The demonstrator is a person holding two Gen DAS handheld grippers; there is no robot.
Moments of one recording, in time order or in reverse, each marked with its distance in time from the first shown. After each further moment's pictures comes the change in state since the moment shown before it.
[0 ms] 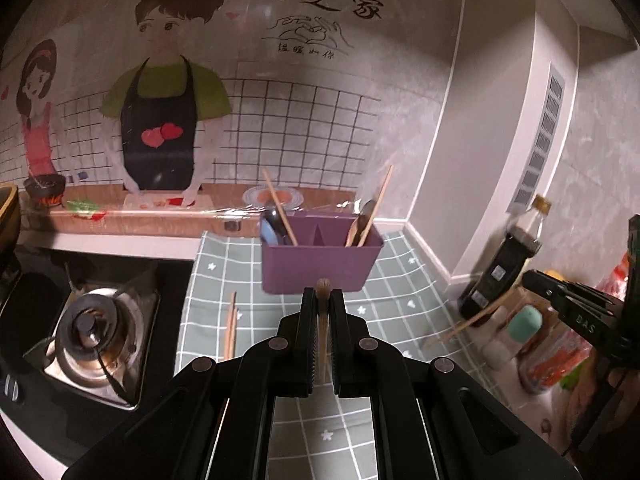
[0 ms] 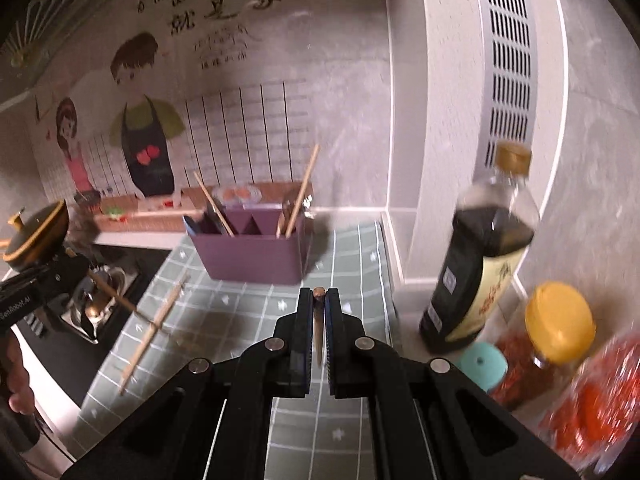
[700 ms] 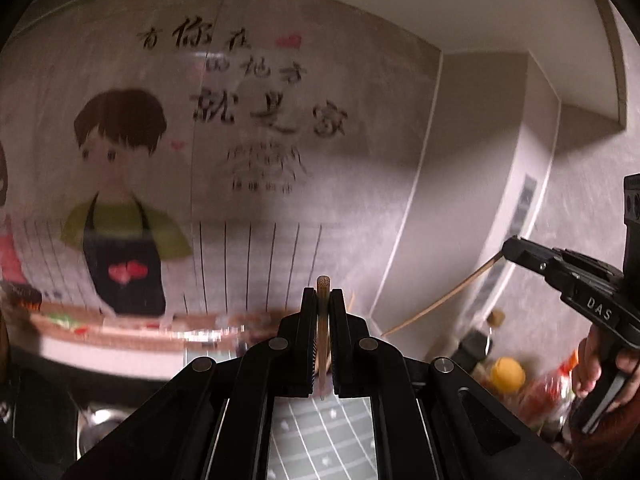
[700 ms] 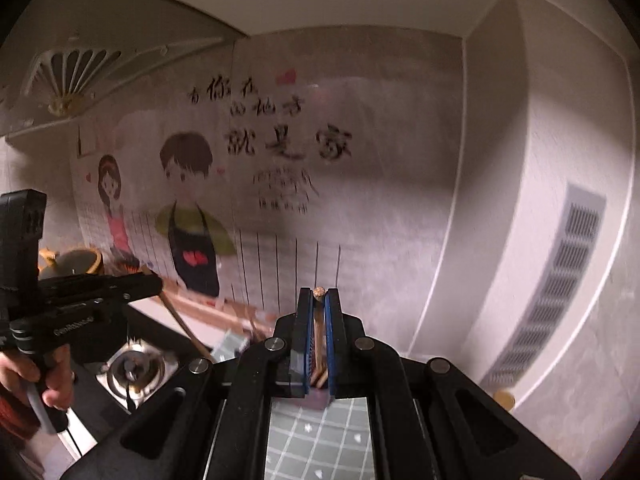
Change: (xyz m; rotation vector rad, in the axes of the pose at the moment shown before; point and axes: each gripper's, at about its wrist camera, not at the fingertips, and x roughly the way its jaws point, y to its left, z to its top) left arm -0.031 -0.006 0.182 0.069 -0.139 -0.132; right arm -0.069 0.060 0.190 -0.156 -0.202 0.085
